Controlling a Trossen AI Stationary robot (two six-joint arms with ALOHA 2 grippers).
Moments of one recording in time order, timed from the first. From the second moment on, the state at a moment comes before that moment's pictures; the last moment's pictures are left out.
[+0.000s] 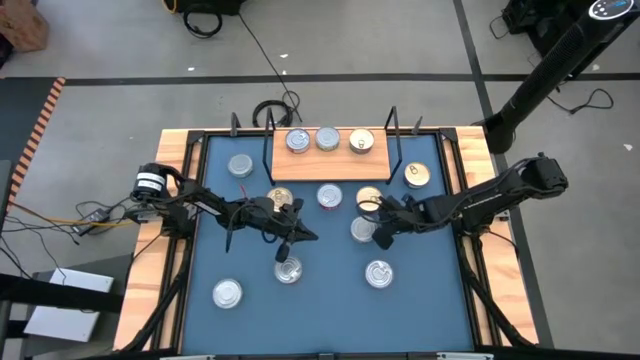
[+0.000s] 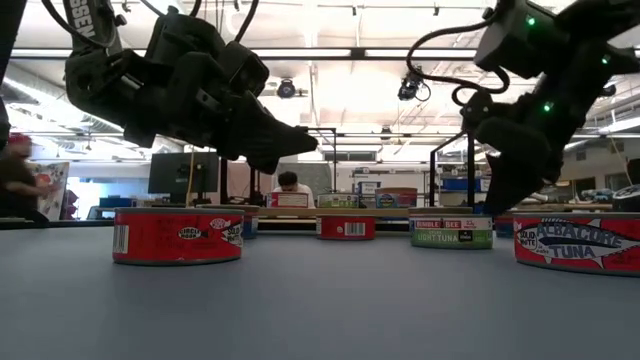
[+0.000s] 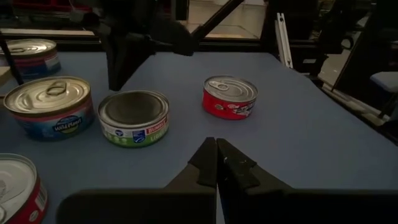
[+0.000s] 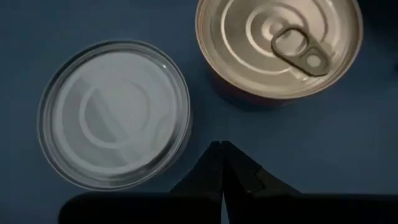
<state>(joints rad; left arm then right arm) -0.03 1.72 0.50 1.02 0.22 -0.03 0.15 1.34 0.55 -0.35 0.36 0.80</state>
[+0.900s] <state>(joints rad) -0.03 1.72 0.50 1.02 0.18 -0.02 0.19 1.50 0.68 -0.11 0.24 0.52</state>
